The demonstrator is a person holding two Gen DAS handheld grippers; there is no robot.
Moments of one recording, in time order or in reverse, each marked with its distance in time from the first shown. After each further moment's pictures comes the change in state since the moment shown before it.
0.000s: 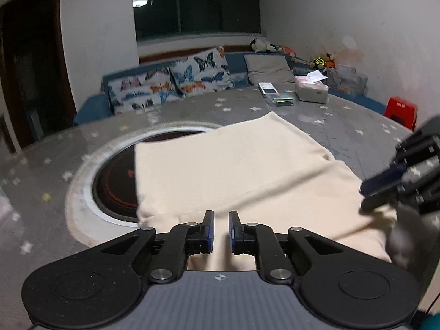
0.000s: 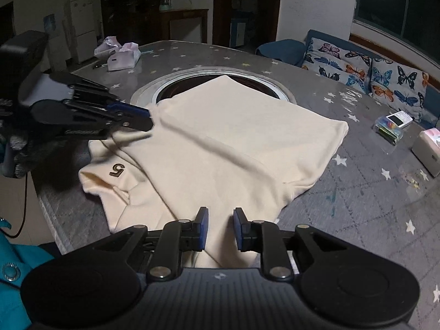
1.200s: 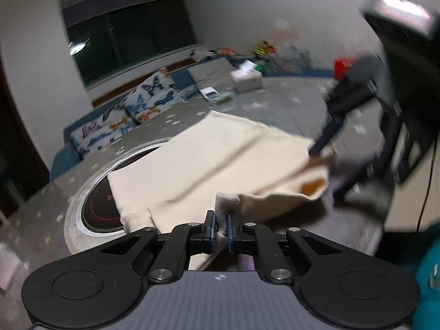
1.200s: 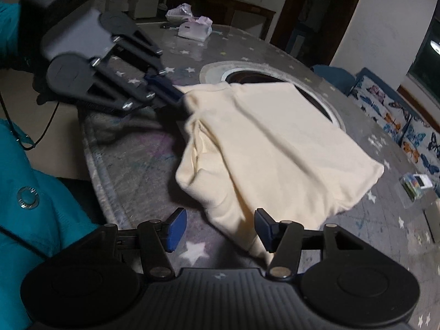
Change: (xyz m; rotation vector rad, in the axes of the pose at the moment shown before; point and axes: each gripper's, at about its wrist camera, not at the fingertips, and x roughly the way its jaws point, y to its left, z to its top) left arm -0.051 -0.030 -0.034 0.313 -0.071 -0.099; right arm -0.011 0.062 -0.020 -0.364 0.013 0.036
